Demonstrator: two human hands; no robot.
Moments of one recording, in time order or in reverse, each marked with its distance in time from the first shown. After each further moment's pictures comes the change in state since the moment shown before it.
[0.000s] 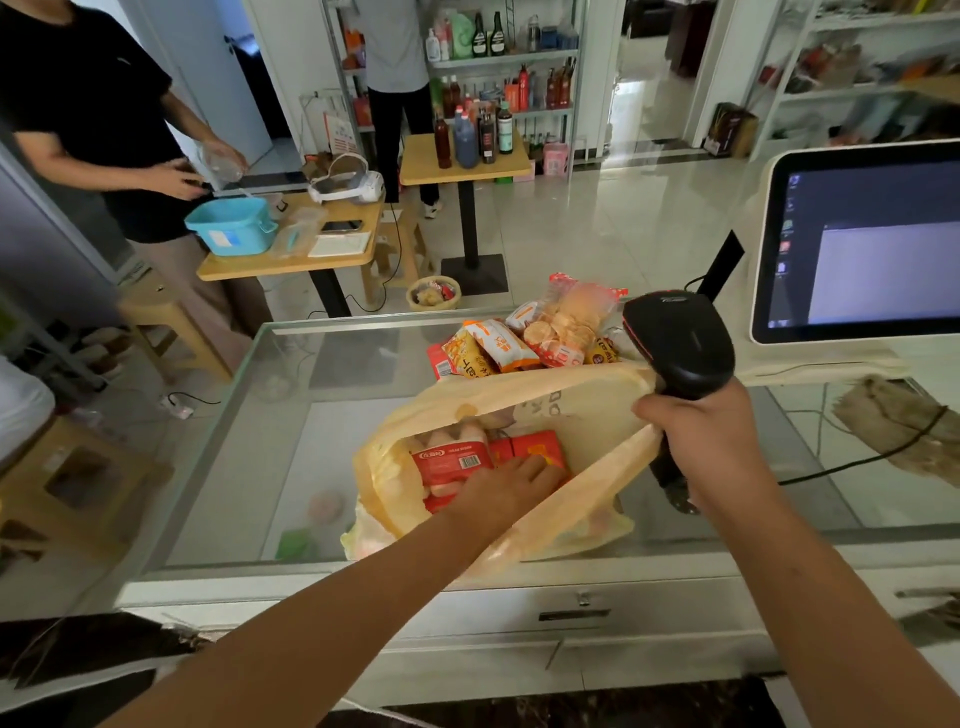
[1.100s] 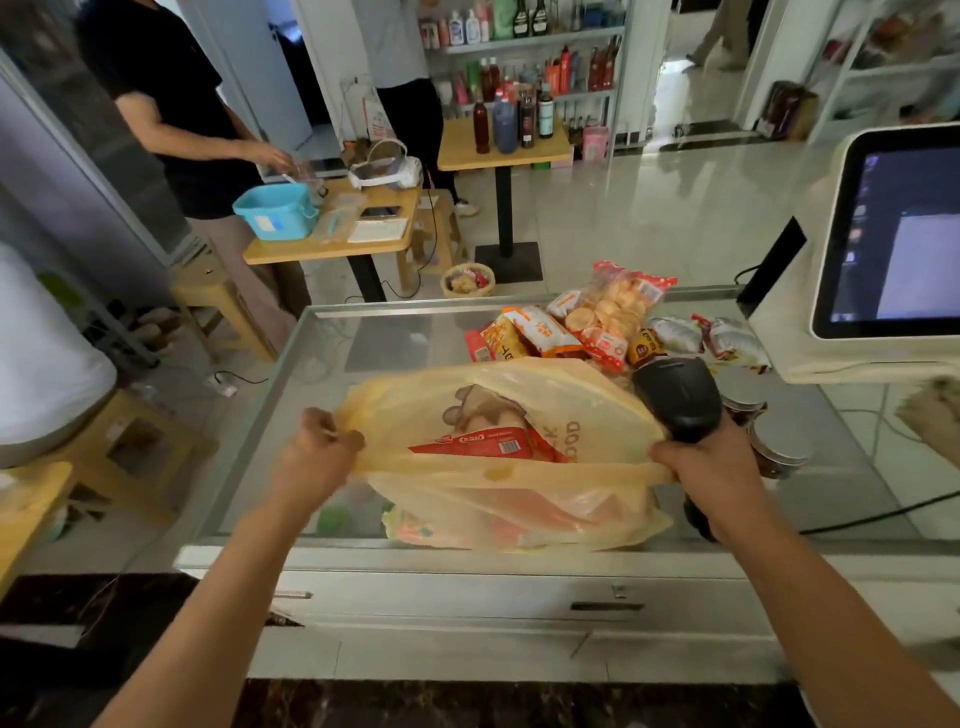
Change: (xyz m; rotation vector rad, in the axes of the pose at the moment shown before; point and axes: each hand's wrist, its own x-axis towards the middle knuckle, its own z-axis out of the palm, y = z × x) left_hand -0.147 -0.115 -0.057 -0.974 0.363 -1.236; right_hand 0.012 0.058 0.022 -0.149 -0.099 0.104
